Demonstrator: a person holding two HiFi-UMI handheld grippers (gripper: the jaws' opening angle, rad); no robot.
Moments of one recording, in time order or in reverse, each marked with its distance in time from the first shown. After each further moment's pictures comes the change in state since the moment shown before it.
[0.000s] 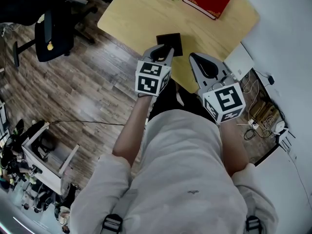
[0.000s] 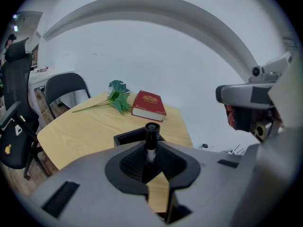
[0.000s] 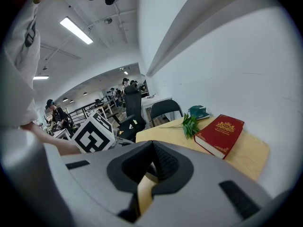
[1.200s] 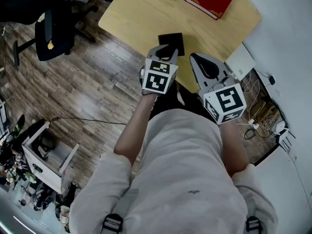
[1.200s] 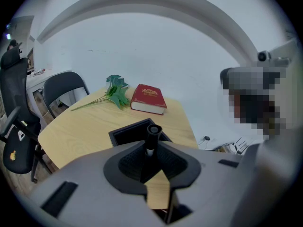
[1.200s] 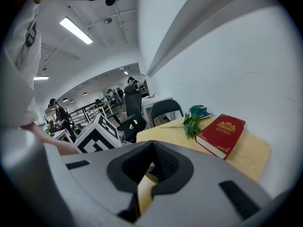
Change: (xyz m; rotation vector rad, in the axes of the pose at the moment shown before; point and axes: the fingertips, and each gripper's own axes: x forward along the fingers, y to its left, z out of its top) left arm 0.013 -0.002 -0.013 0.048 0.088 0.030; right arm 0.004 0.004 0.000 0.004 0.003 0.004
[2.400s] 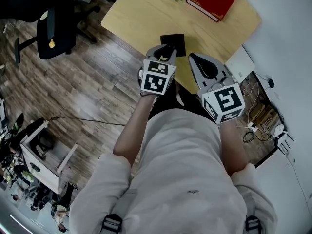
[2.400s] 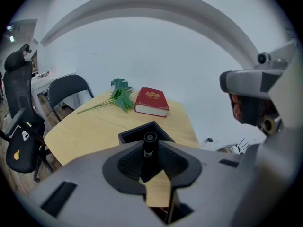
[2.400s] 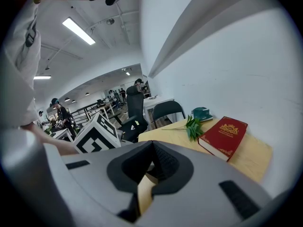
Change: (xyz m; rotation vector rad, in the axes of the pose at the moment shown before) left arm -0.016 0.009 0.003 -0.006 -0.024 0.033; right arm 0.001 0.011 0.007 -0.018 -0.016 0.014
